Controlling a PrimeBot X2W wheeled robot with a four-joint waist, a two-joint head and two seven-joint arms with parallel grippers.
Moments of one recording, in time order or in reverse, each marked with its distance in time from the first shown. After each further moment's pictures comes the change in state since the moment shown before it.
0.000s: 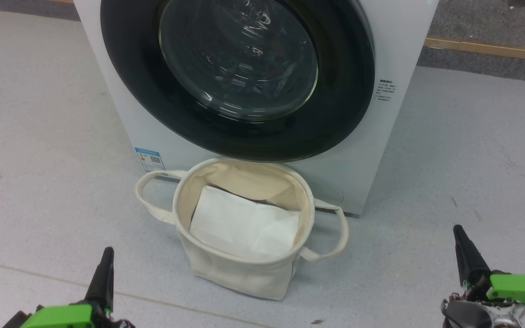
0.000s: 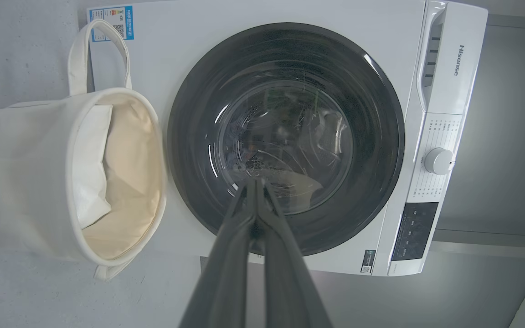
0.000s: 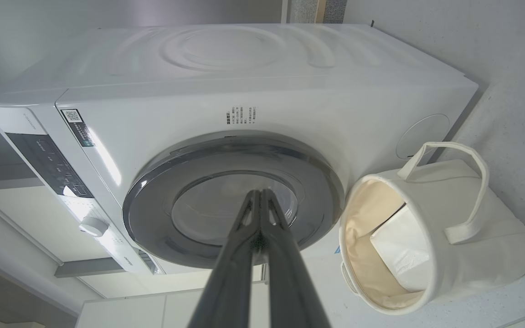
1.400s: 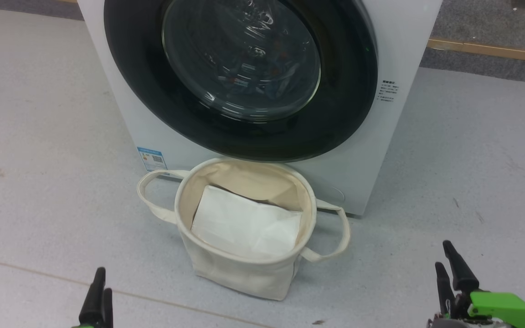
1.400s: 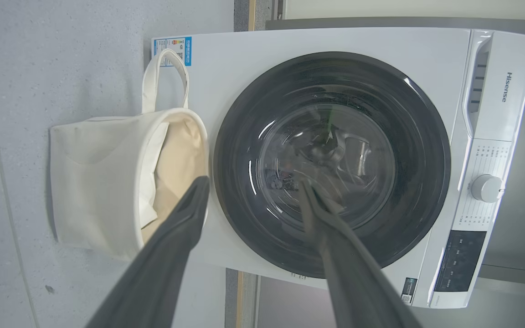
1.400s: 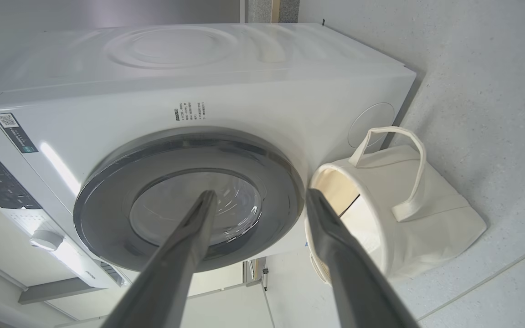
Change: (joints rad) left arm 0.052 -0.010 0.008 0.067 0.029 0.011 -0.064; right arm 0.025 0.009 0.063 0.099 0.007 0.000 -0.070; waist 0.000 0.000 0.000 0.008
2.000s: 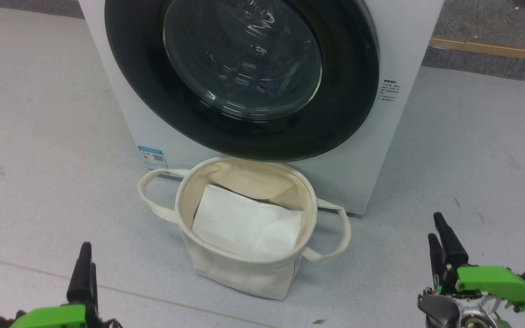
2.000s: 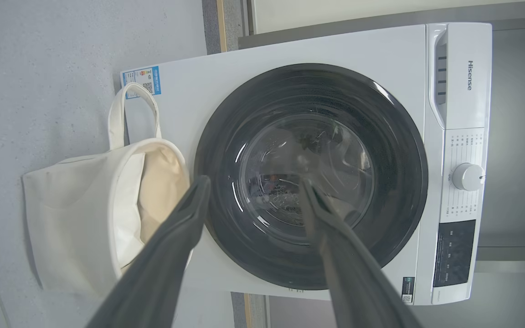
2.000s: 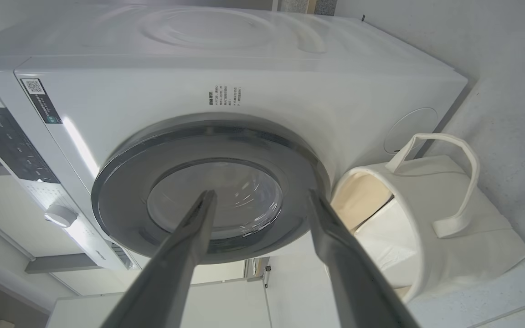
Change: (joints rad) left arm -0.046 0.027 0.006 -0.067 0.074 0.033 -0.039; right arm -0.076 0.000 0.053 -0.020 -0.052 0.000 -0.051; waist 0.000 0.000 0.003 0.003
